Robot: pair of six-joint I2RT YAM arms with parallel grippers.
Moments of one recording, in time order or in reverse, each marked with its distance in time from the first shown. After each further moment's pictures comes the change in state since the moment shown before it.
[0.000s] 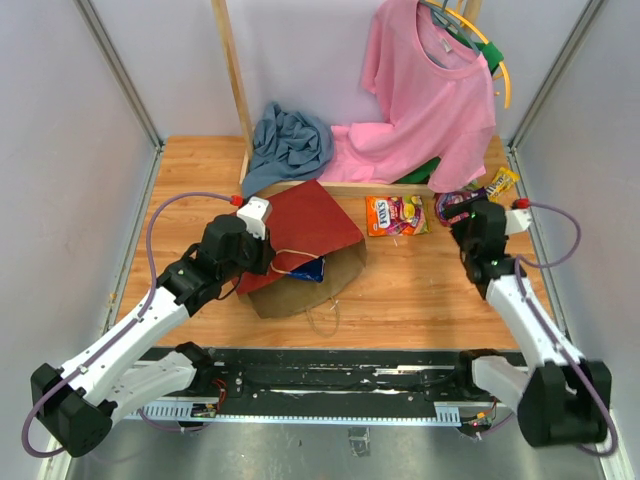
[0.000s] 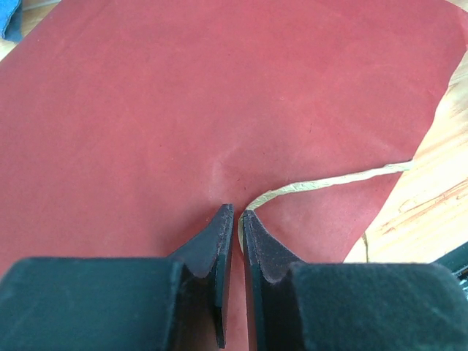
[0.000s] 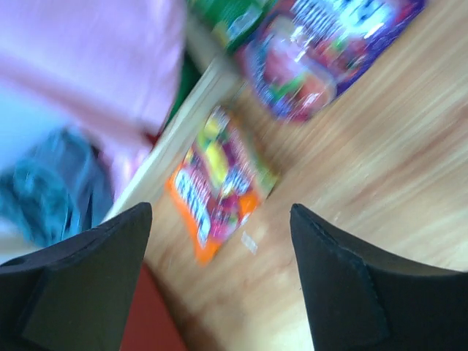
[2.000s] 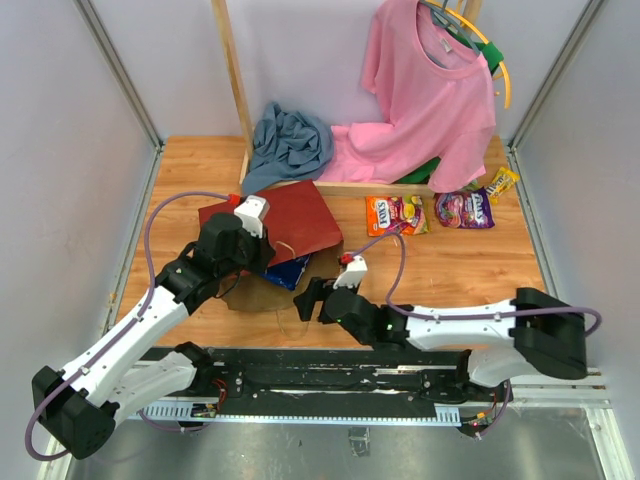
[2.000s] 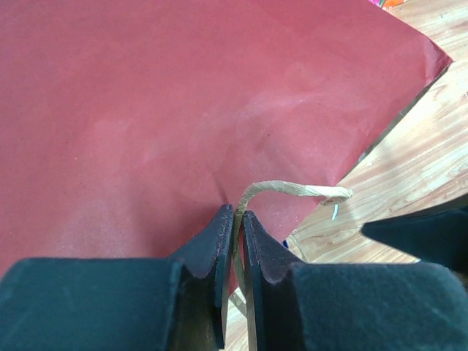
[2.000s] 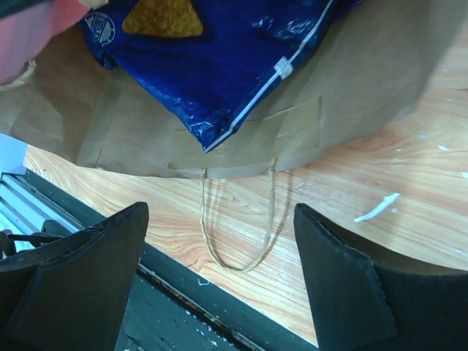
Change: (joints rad) left arm 0.040 0.000 0.000 0.001 0.060 -0.007; right arm 1.291 0.229 -0.032 0.250 0.323 -0.057
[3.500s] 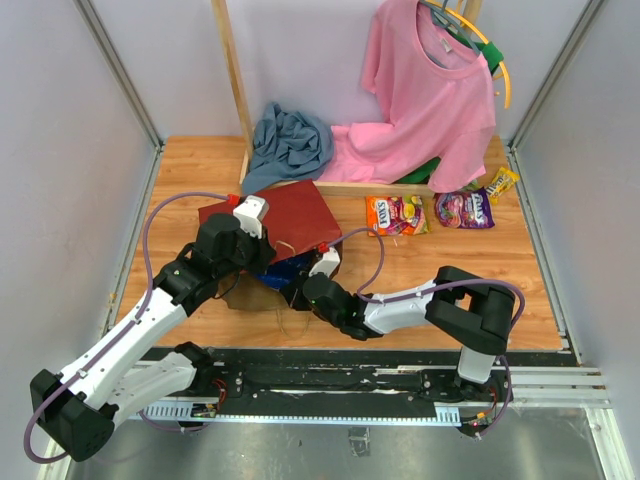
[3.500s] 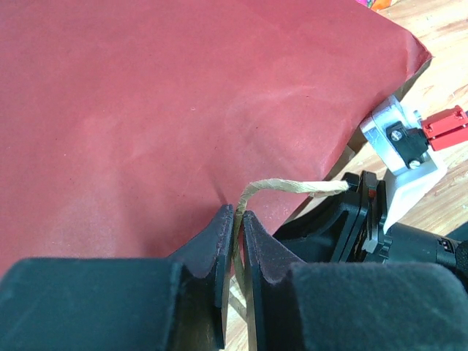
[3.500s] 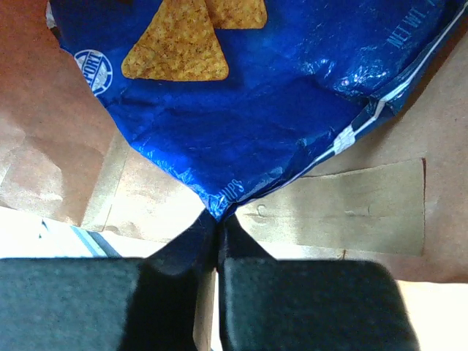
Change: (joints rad) left arm 0.000 -0.016 0.000 0.002 0.026 0.000; right arm -0.110 0.435 0.132 0.392 -0.191 0.063
